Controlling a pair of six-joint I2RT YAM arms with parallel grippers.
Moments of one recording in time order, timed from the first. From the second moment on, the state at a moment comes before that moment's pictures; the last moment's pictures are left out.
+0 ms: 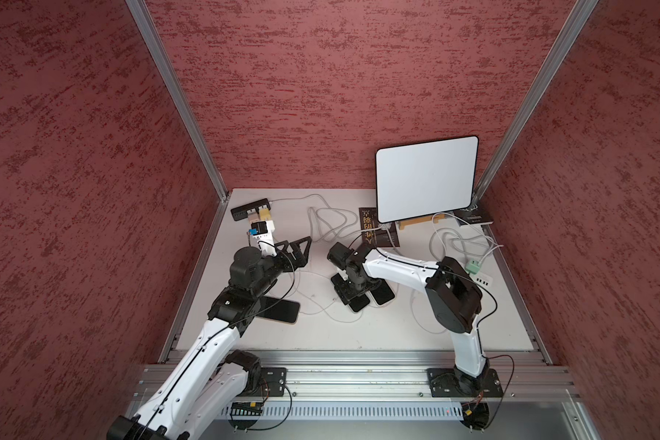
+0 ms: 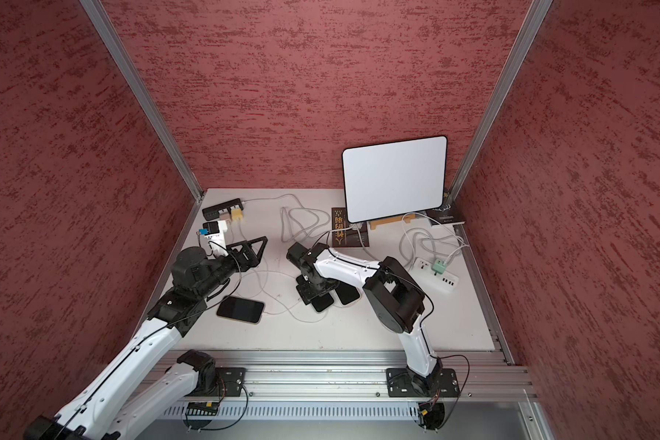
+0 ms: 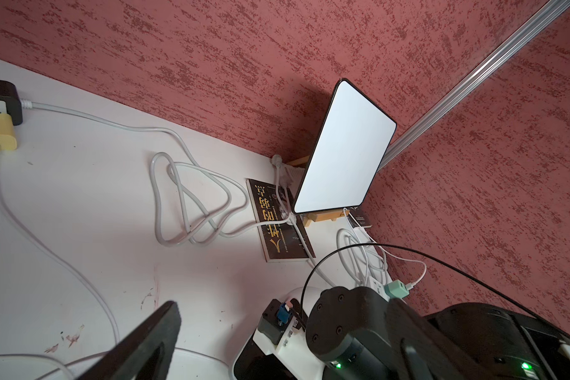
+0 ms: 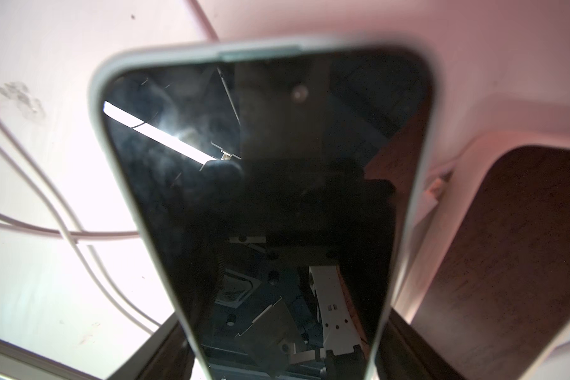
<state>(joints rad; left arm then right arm) -0.31 0.80 0.64 -0.04 0.18 -0.61 0.87 2.05 1.54 -0.97 -0.03 0.30</state>
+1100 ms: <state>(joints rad) -0.25 0.77 0.74 -0.16 0.11 -0.61 0.89 1.94 1.53 -0.76 -0.16 0.03</state>
